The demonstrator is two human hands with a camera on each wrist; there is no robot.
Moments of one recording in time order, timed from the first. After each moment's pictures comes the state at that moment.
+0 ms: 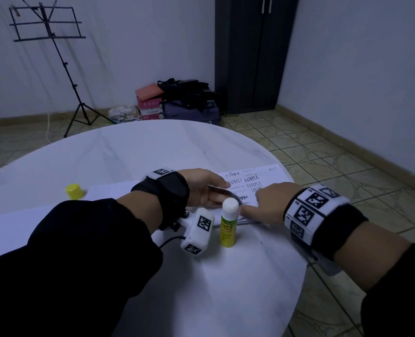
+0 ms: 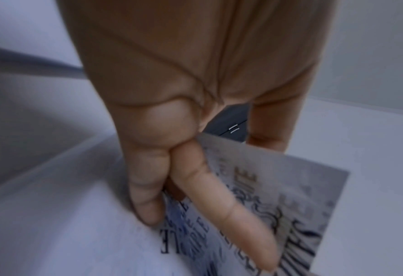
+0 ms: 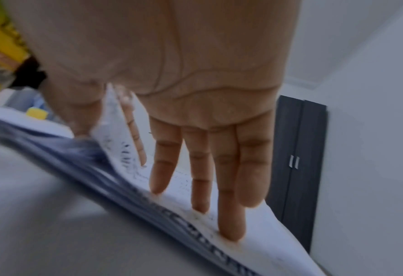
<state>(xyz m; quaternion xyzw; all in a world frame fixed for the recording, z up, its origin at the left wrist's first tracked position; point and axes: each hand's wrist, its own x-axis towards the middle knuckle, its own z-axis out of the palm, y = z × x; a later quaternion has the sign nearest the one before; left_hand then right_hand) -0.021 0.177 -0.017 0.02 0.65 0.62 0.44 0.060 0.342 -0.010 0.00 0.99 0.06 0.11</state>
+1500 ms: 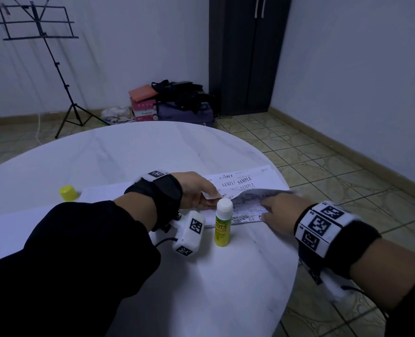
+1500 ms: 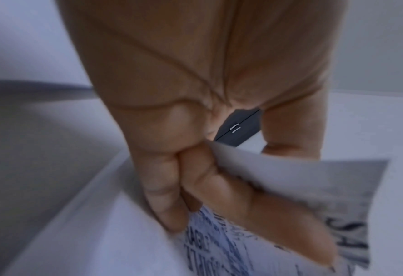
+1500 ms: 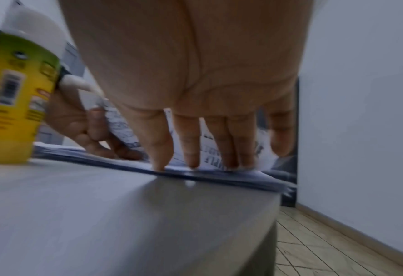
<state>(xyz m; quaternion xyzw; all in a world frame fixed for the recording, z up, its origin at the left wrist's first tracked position) -0.009 0.172 -0.012 0.01 0.69 0.61 0.38 0.070 0.372 -0.033 0.05 0.99 0.02 0.14</state>
